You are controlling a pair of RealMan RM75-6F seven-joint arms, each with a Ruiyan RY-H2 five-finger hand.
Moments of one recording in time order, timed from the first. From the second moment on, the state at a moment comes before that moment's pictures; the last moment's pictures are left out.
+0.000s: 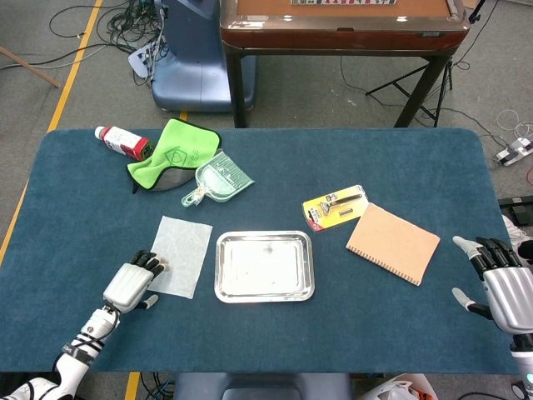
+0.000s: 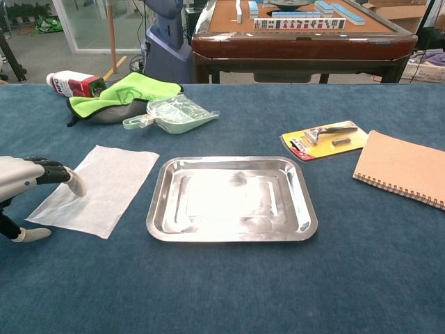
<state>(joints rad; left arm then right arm) -0.42 -1.47 -0.02 -1.34 1.52 1.08 0.17 0.07 -0.96 0.03 -1.73 -1.59 1.51 -0.03</state>
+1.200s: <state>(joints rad) -0.46 -1.52 -0.04 -1.33 1.45 1.07 0.11 0.06 -0.97 0.04 -1.69 -1.57 1.50 0.01</state>
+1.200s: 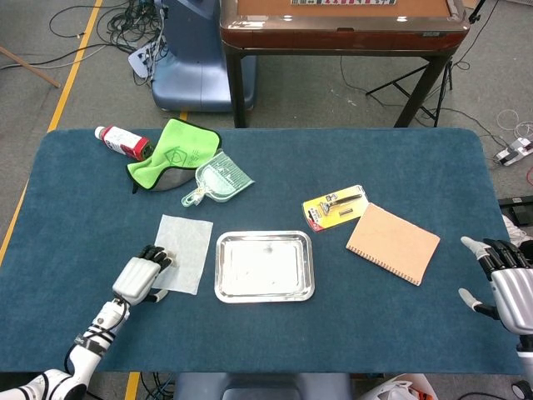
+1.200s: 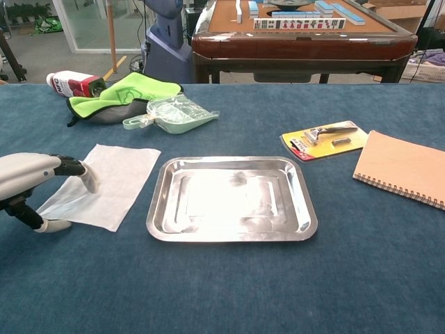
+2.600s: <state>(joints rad) -0.63 -1.52 -0.17 -1.39 1.58 1.18 -0.25 0.05 -0.97 0.04 -1.69 -1.57 1.52 0.01</state>
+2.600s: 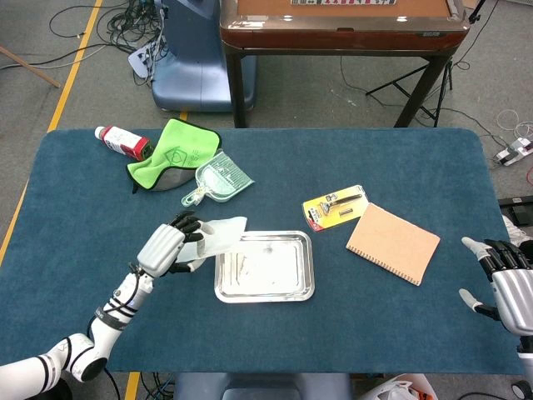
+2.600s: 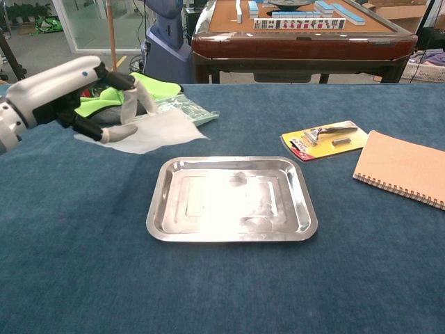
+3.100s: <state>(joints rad) -0.77 -1.63 -0.15 -1.41 1.73 1.20 -0.33 0.05 -0.96 0.04 -1.71 -1.57 1.52 -0.01</state>
